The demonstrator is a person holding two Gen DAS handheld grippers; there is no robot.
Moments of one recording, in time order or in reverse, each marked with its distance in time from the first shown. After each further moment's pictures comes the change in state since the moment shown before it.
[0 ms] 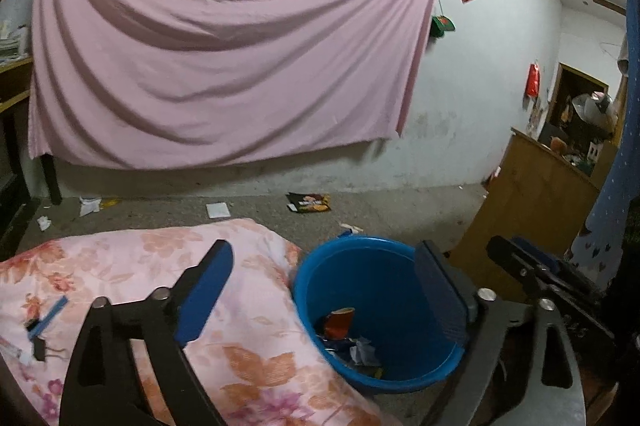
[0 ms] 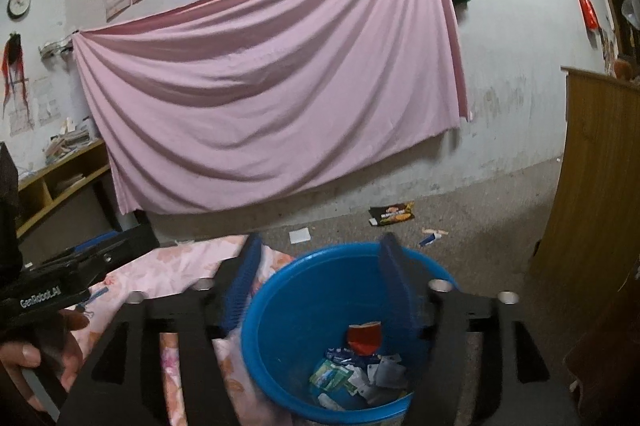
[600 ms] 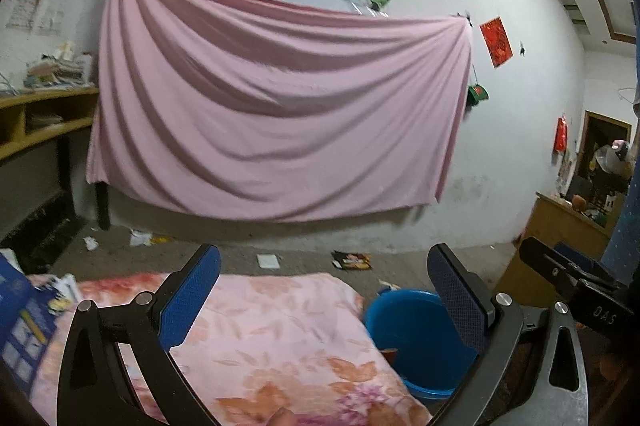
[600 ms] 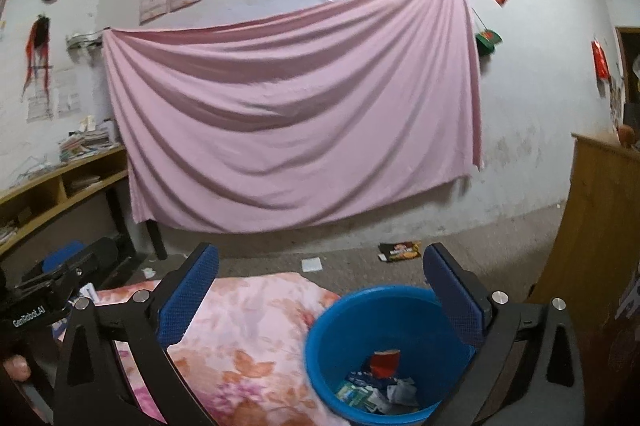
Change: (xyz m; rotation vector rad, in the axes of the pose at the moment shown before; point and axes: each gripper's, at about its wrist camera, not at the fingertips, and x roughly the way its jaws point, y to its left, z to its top) left arm -0.130 0.068 0.020 -0.050 -0.231 0.138; right arm -0.045 0.103 0.039 -0.116 -0.096 0.002
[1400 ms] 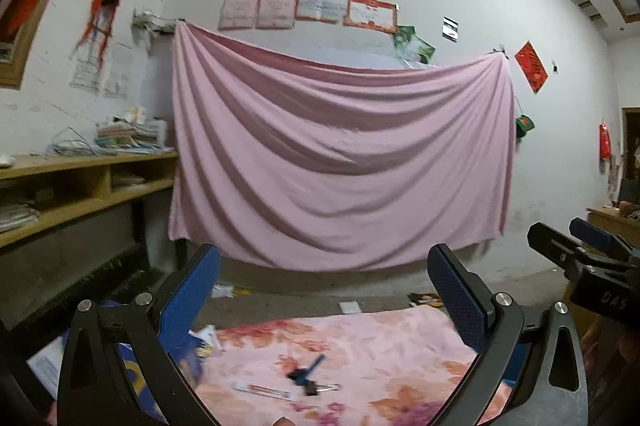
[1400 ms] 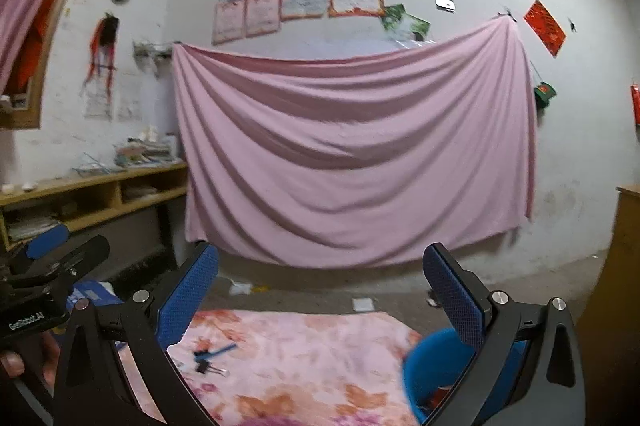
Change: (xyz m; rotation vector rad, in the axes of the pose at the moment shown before) left arm -0.112 0.088 -0.002 0.084 -0.200 0.232; right arm -0.024 0.129 -0.004 -0.090 -0.158 0.165
